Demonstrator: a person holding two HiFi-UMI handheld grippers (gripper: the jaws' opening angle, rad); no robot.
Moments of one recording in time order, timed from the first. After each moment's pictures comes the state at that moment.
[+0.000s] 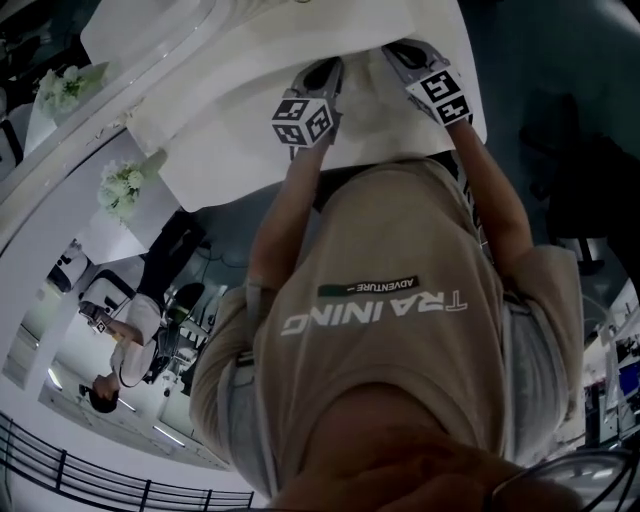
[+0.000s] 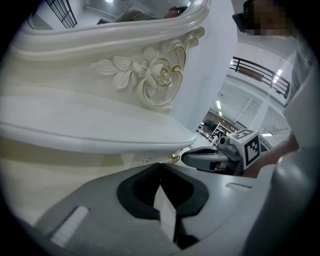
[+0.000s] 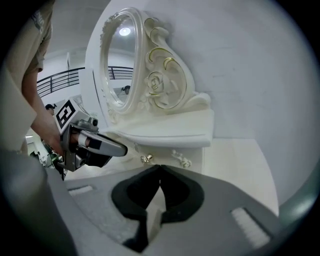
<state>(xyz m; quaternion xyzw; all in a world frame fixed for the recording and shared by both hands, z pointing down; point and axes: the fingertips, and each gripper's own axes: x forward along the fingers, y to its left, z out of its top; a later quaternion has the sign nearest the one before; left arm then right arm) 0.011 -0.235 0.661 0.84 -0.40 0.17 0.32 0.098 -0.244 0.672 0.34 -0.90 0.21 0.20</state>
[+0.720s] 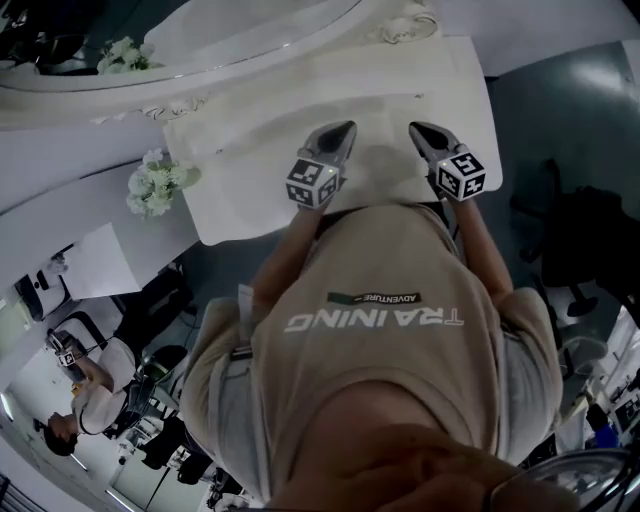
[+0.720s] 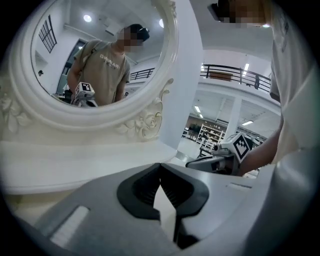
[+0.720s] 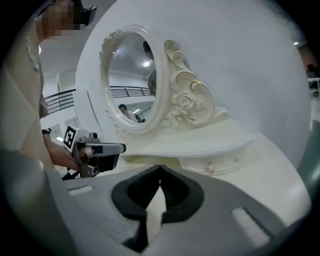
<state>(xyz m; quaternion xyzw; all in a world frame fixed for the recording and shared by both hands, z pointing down) -0.136 -0.160 0.557 0.91 -0.35 0.13 0.21 -0.011 -0.148 0.600 0.39 -0.87 0.28 0.10</state>
